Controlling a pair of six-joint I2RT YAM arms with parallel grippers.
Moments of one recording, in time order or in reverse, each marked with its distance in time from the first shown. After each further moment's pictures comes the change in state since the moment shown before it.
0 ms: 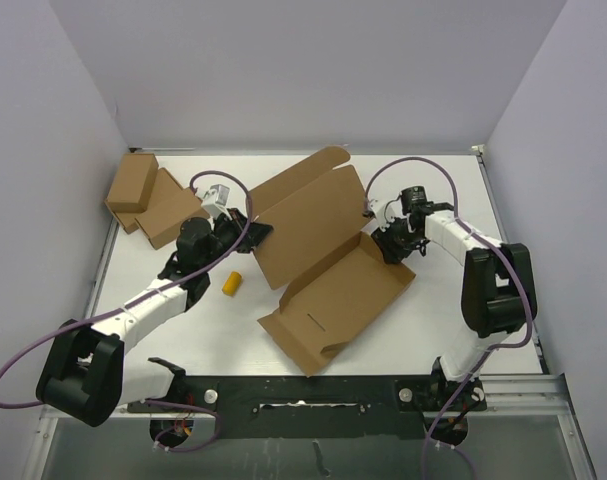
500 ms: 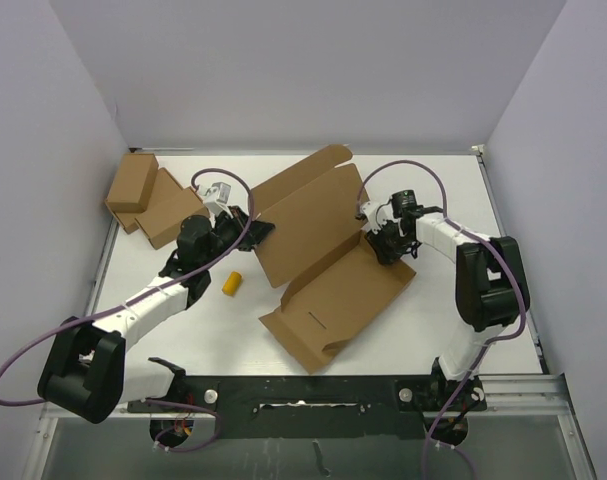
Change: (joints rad) left arm 0.000 0.017 0.018 0.016 0.027 0.003; right arm 0.039 0.042 -0.029 0.105 0.013 0.039
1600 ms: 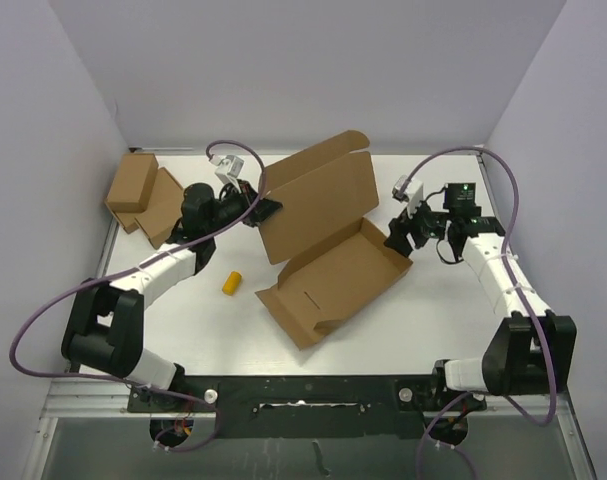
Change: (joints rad) left arm 0.074 0.209 0.223 0.011 0.224 0.116; right arm -0.166 -0.401 -0.048 -0.011 -0.368 -0.039
